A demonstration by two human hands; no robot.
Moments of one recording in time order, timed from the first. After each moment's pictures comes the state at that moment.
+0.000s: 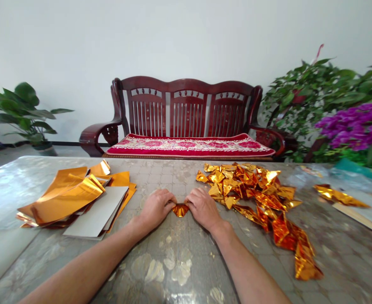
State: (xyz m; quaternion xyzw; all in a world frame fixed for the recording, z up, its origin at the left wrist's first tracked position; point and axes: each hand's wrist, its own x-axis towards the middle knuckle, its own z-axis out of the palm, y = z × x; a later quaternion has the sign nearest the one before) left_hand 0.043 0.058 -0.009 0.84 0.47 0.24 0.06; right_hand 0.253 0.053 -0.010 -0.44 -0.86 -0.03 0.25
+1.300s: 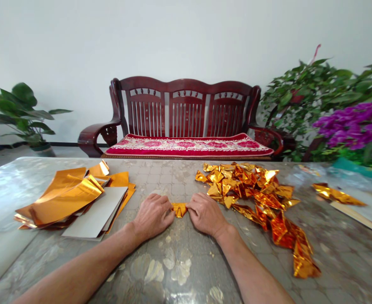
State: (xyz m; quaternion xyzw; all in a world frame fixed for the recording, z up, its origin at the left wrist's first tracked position) left_hand 0.038 0.035 0.001 0.88 0.44 0.16 -0.07; right_hand 0.261 0.035 -0.005 -0.42 -0.88 -0.05 0.22
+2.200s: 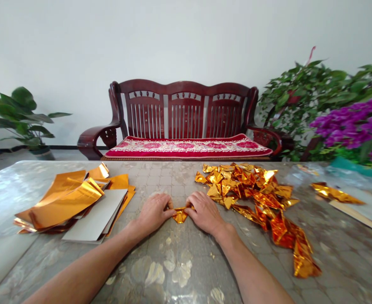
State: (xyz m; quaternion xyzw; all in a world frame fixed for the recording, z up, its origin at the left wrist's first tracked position) left_hand 0.042 0.050 0.001 0.83 0.51 0.18 0.10; right_hand 0.256 0.041 -0.005 -0.48 -0.85 0.01 0.21
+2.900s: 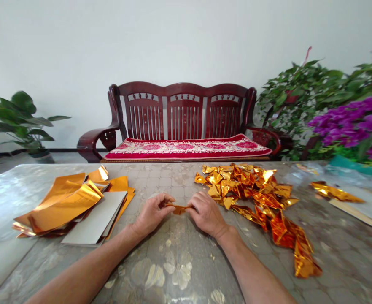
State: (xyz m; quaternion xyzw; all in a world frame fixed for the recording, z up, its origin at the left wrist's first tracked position) left_hand 0.043 0.050 -0.009 0.74 0.45 0.40 0.29; right_hand 0.261 0.037 -0.002 -0.43 -0.85 -0.01 0.31
